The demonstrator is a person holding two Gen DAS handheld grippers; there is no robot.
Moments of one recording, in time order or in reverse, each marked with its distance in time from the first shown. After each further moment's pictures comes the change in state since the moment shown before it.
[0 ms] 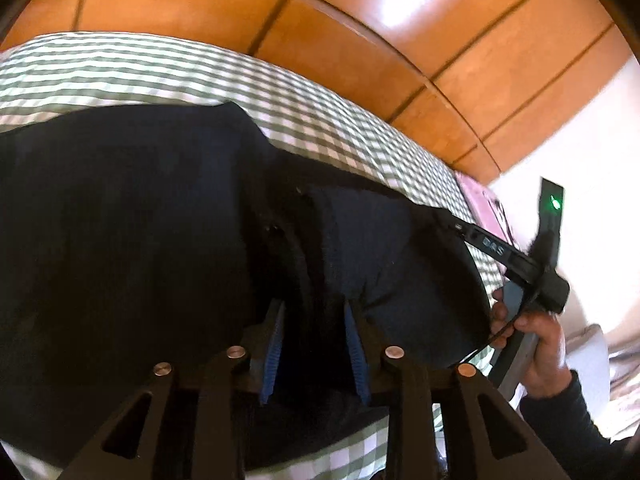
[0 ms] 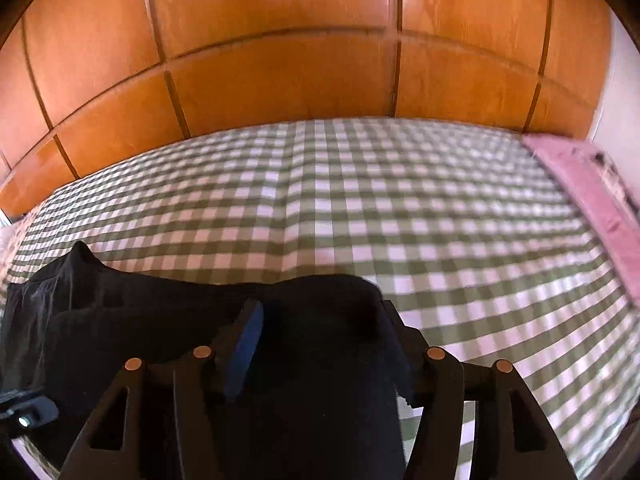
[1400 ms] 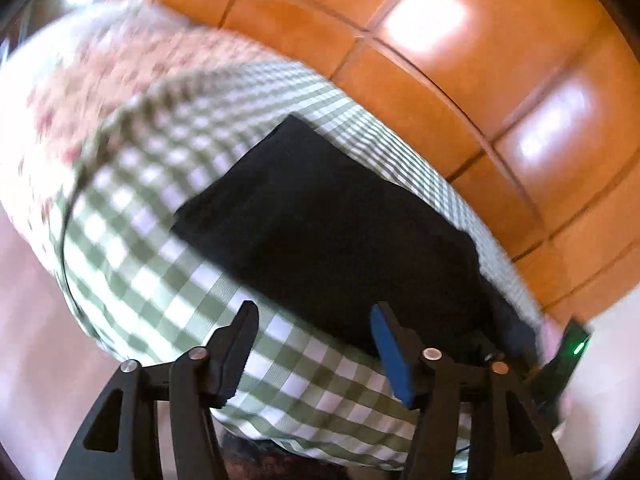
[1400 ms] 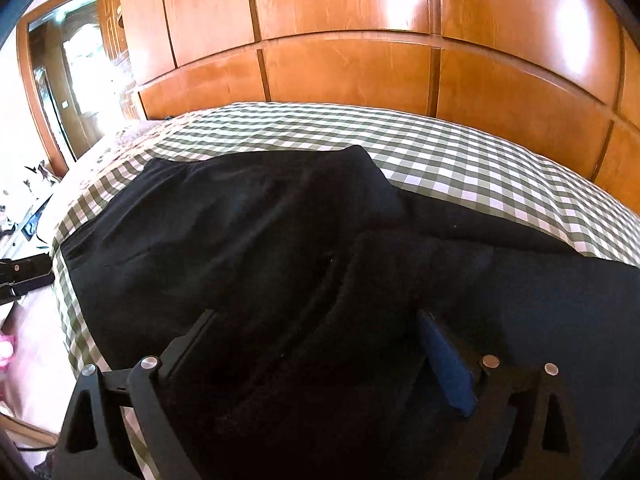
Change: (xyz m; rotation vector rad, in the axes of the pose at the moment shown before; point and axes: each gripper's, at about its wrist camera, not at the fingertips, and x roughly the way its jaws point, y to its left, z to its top) left arm -0.164 0.130 -0.101 -0.485 -0.356 0.307; right arm -0.038 0.179 -0.091 -0.375 -0.021 0.449
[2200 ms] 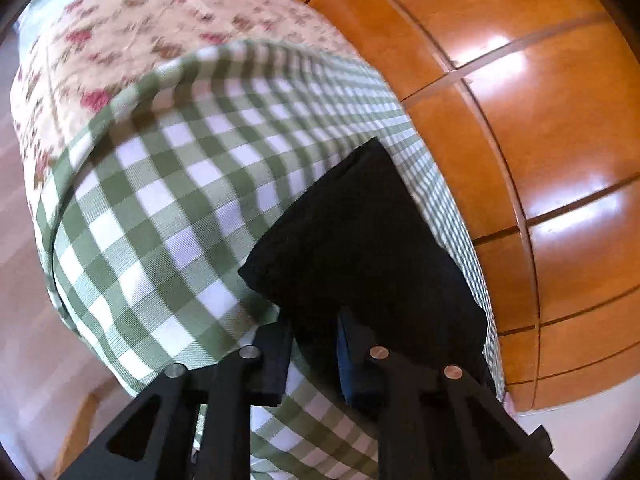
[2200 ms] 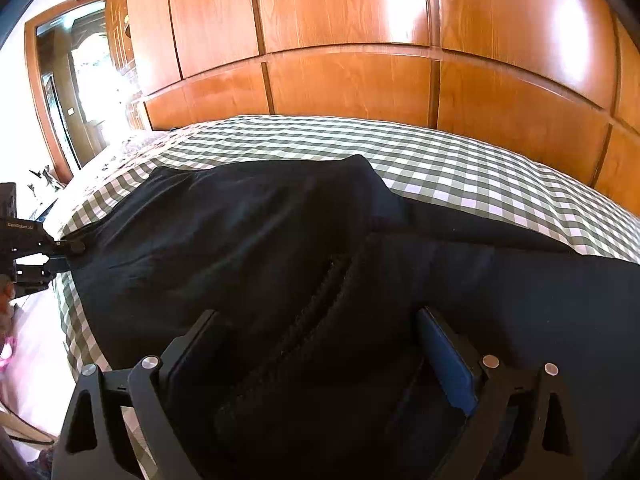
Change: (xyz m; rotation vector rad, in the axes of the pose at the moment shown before) left arm 0.036 0.043 0.048 -0.252 -0.008 -0.009; right arm -0.001 0.006 -0.005 0.006 -0.054 -0.010
